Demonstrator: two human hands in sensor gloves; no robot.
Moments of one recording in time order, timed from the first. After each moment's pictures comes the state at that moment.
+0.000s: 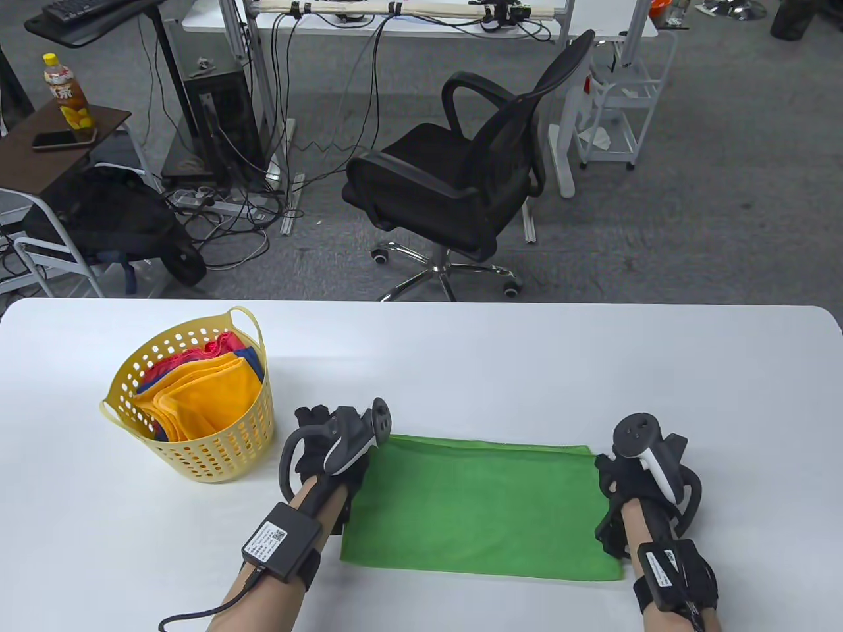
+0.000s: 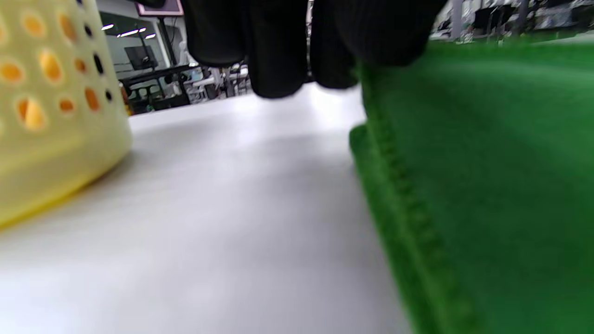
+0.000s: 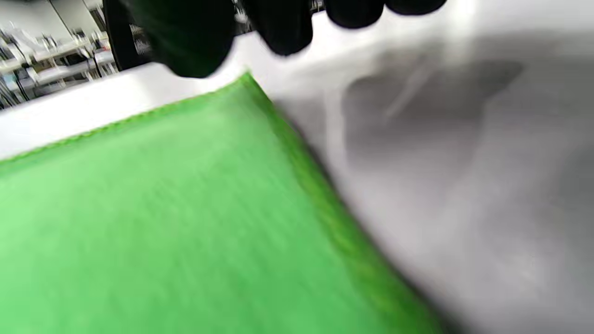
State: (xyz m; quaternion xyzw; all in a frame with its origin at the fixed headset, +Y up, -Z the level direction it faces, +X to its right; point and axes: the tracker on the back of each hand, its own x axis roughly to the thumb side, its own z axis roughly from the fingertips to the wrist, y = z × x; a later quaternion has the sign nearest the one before) left_hand -0.137 -0.768 -0.407 -0.08 0.07 -0.09 0.99; right_hand 0.294 -0.790 -0.379 -0.21 0.12 0.96 0.15
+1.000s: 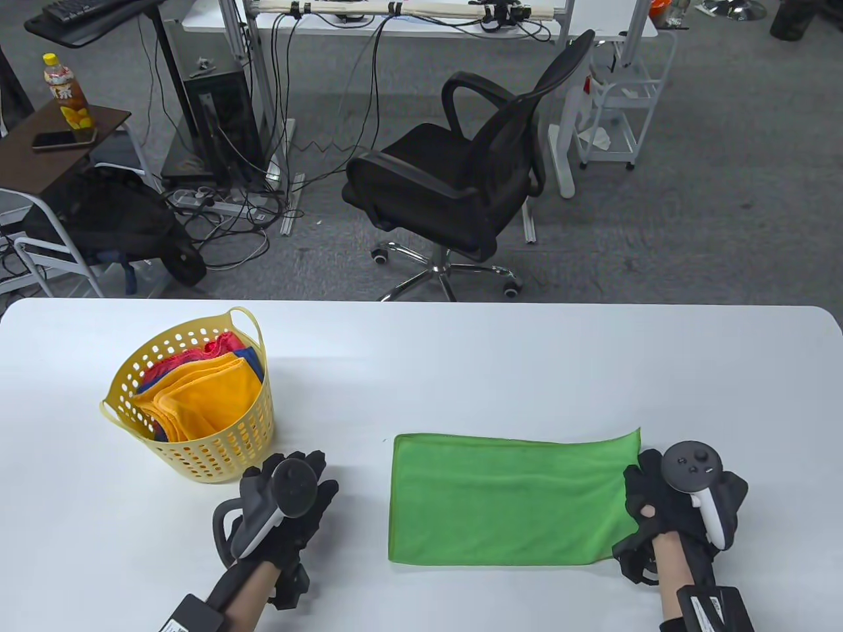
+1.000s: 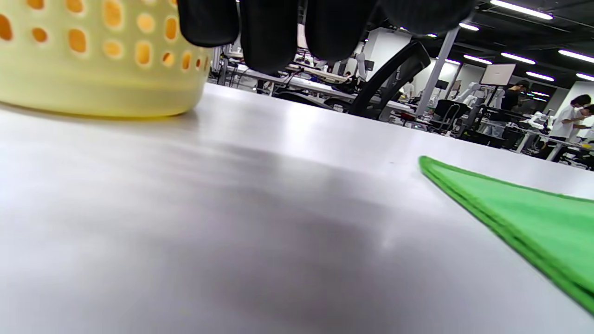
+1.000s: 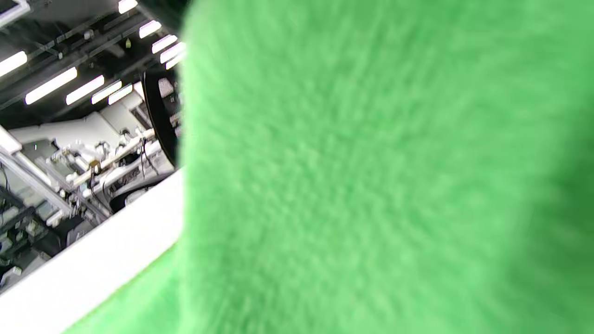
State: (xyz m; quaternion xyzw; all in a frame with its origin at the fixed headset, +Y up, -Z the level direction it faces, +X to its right) left_hand -0.214 -0.752 -0.307 -0.05 0.03 0.10 0.99; right_hand 0.318 -0.743 -0.326 -0.21 0.00 0.93 0.29
